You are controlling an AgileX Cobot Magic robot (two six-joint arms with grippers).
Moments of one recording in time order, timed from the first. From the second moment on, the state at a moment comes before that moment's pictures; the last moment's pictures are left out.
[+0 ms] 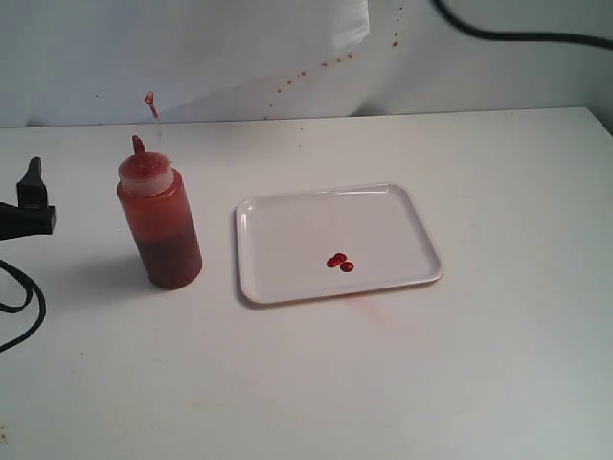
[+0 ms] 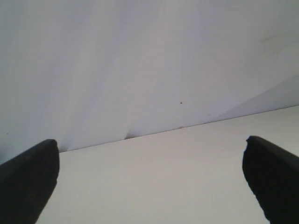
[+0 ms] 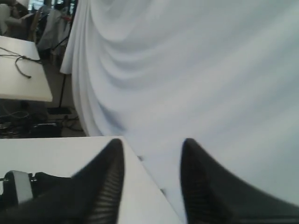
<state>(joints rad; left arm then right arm) -0.09 1.68 -0.35 -0.30 -1.20 0.37 0.66 1.59 -1.61 -1.73 -0.42 1.47</state>
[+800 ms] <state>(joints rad) -0.09 1.10 -0.20 0.32 -1.20 0.06 0.17 1.22 -0.90 -1.53 -0.41 1.42</state>
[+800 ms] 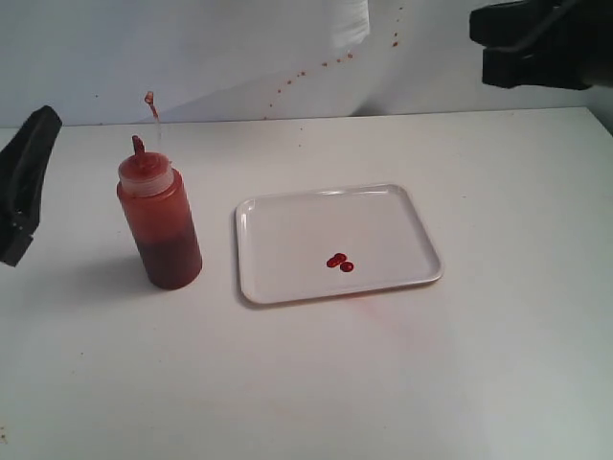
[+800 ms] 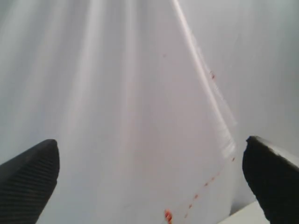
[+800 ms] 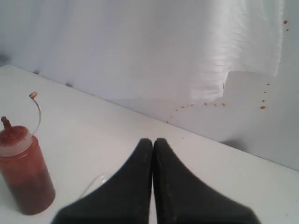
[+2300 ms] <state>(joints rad) -0.13 0.45 -0.18 0.97 -1.01 -0.94 0.17 0.50 -0.43 -0.90 -0.35 0.91</state>
